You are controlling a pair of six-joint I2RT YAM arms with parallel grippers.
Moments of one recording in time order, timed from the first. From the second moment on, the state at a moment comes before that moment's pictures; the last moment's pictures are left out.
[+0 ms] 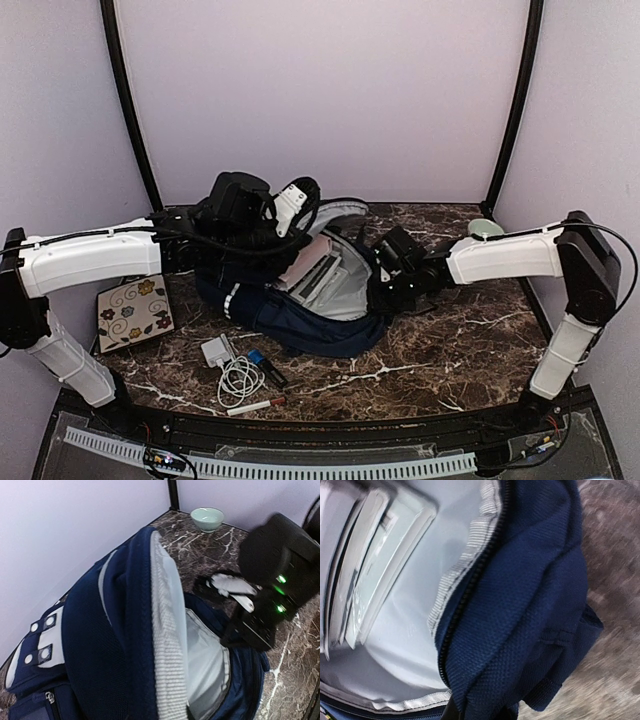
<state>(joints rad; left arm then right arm) -0.95 1.49 1.25 -0.26 -0.18 0.07 0.82 1.73 1.07 -0.40 0.02 0.70</state>
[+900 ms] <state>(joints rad) -0.91 1.47 1.24 -0.58 -0.05 0.08 0.57 1.27 1.02 -0.41 0.12 0.58</state>
